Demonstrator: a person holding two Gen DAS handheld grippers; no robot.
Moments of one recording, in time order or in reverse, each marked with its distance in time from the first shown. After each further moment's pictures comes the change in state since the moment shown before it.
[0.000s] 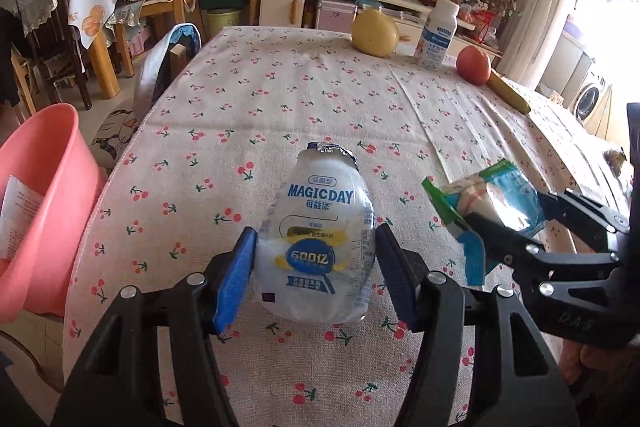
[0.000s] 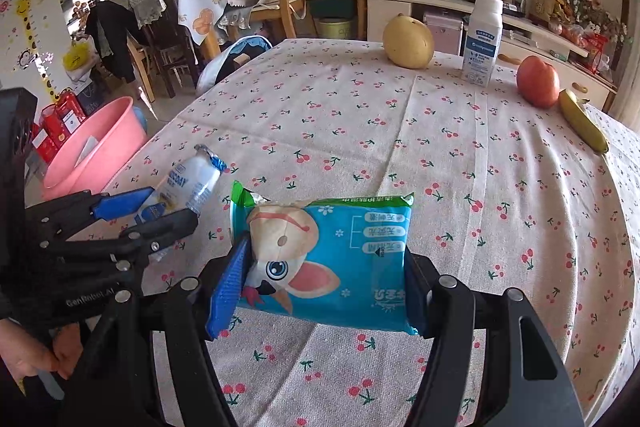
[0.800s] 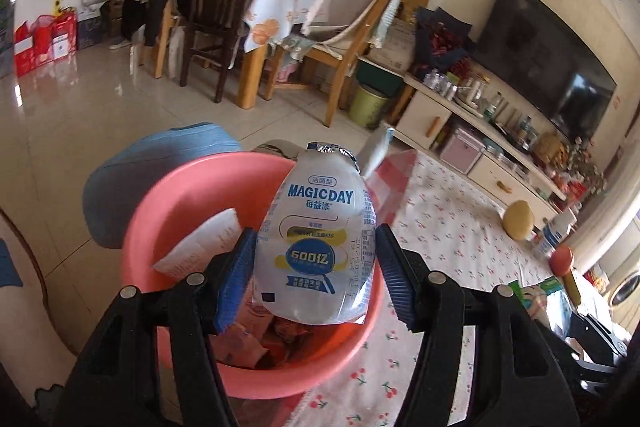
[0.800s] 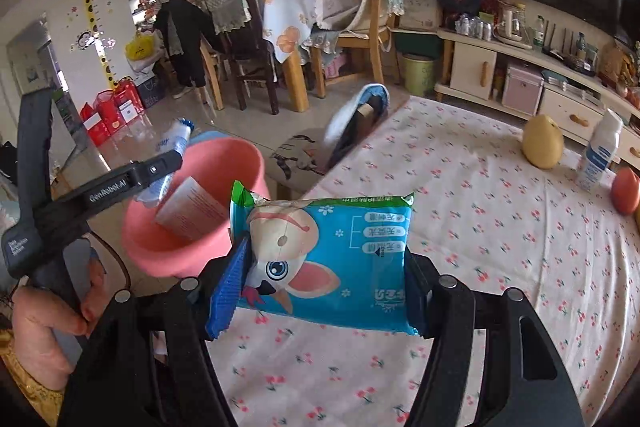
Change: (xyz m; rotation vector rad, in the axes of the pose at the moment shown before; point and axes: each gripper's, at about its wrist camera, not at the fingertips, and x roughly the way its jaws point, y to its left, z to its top) left arm -0.098 0.208 0.017 -0.524 -0.277 0.263; right arm 0.006 0.171 0.094 -0.169 -0.086 0.219
